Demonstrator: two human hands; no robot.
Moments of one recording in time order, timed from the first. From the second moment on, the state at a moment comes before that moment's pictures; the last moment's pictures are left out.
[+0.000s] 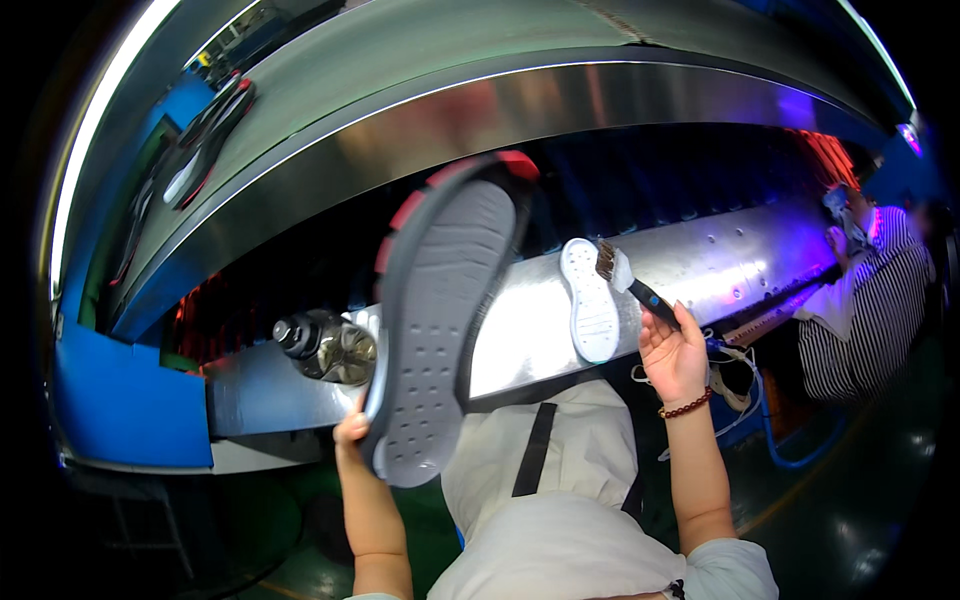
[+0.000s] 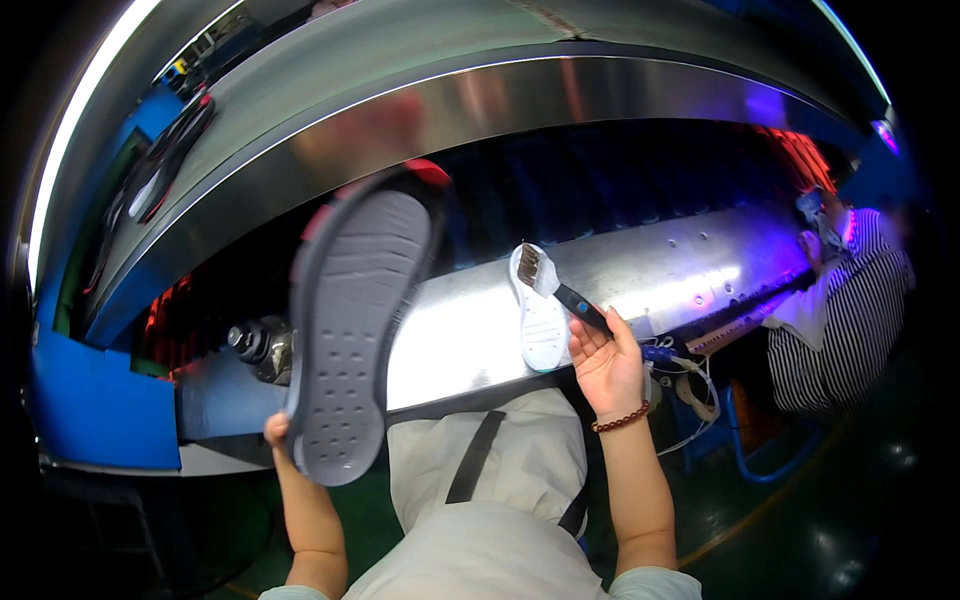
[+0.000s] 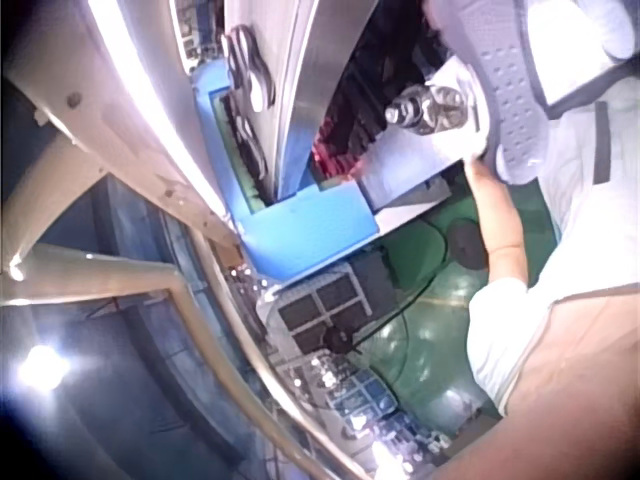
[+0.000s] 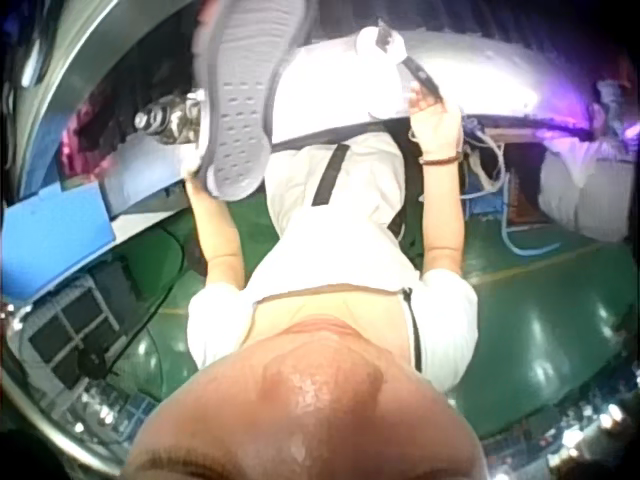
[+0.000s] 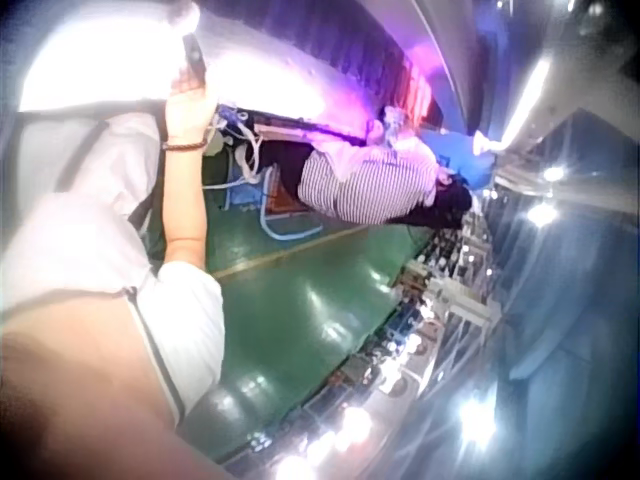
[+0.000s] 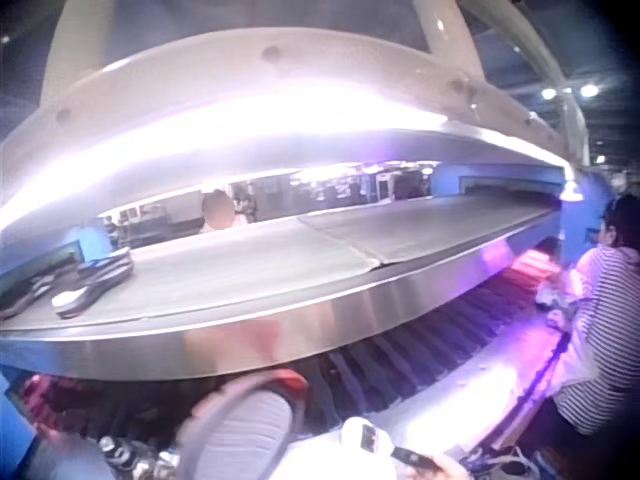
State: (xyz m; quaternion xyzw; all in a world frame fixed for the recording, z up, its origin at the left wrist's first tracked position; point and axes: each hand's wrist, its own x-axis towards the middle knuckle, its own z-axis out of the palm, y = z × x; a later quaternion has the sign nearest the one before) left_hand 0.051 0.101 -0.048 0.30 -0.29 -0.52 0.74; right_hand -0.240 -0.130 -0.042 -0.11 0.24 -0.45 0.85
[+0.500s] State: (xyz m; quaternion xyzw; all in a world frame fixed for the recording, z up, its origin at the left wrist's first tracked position) left_hand 0.046 -0.096 0.120 0.12 -0.24 -0.50 0.82; right_hand -0.246 -0.119 -0.033 -0.20 0.29 -0.49 0.80
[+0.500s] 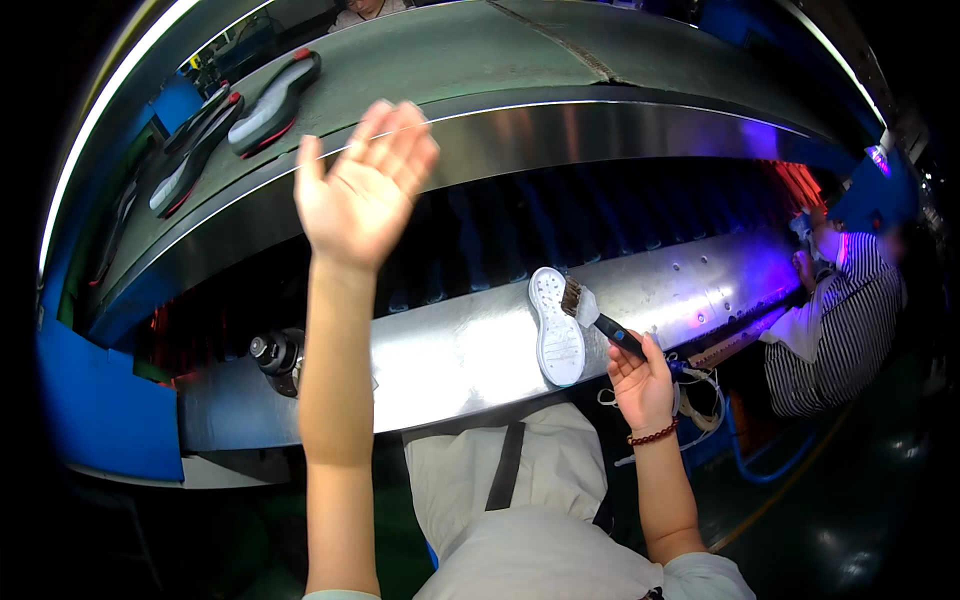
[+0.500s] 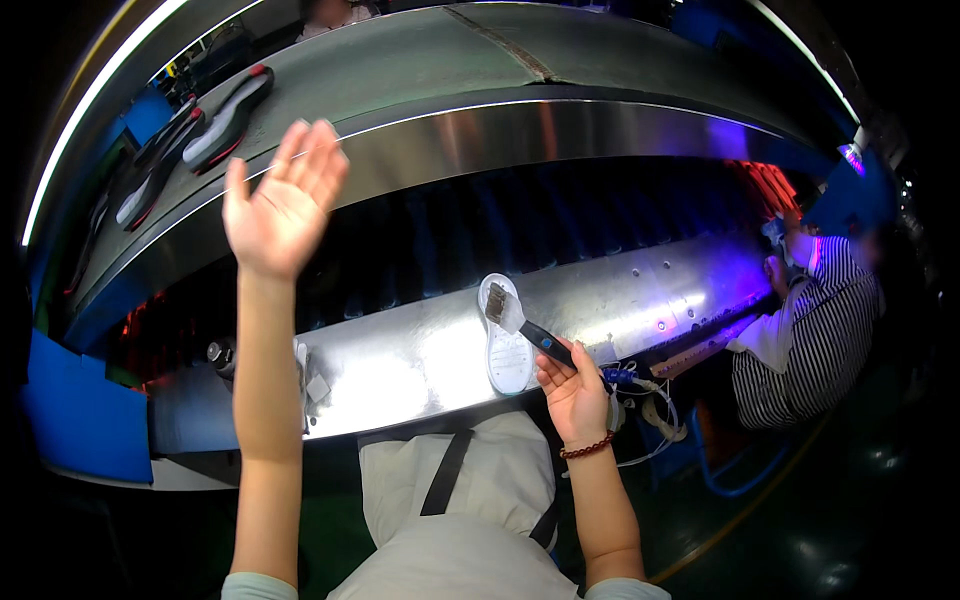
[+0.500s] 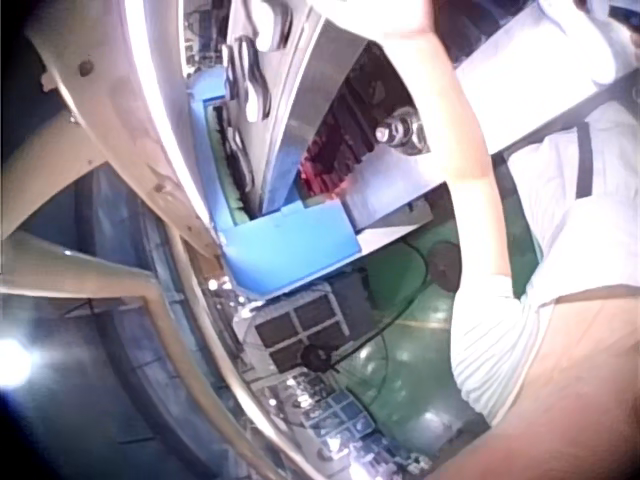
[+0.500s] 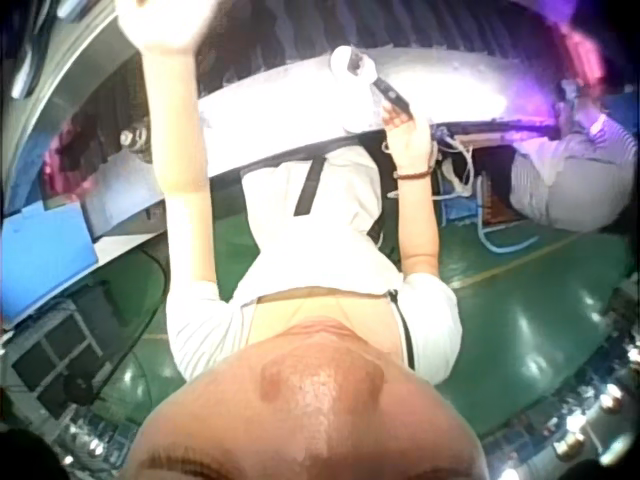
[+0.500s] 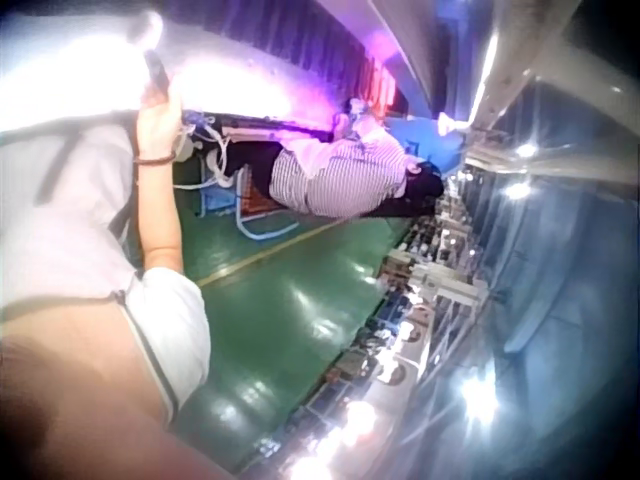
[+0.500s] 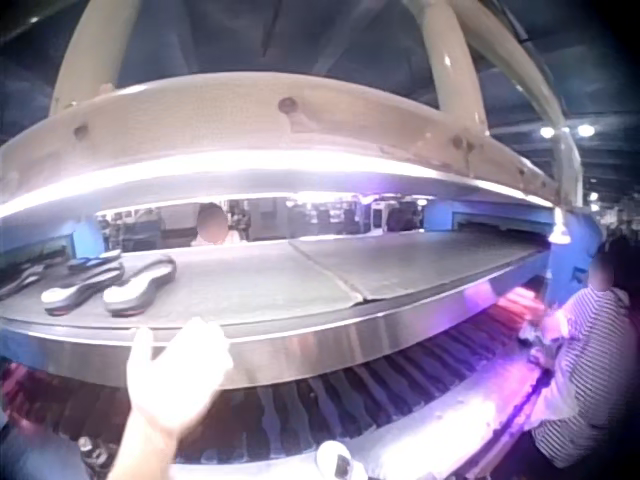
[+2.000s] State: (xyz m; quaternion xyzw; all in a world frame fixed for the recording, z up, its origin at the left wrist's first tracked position) left_hand -0.103 -0.046 -0.181 0.60 -0.45 -0.54 0.39; right_hand -0.214 -0.182 -0.101 -0.70 0.50 -0.35 0.37
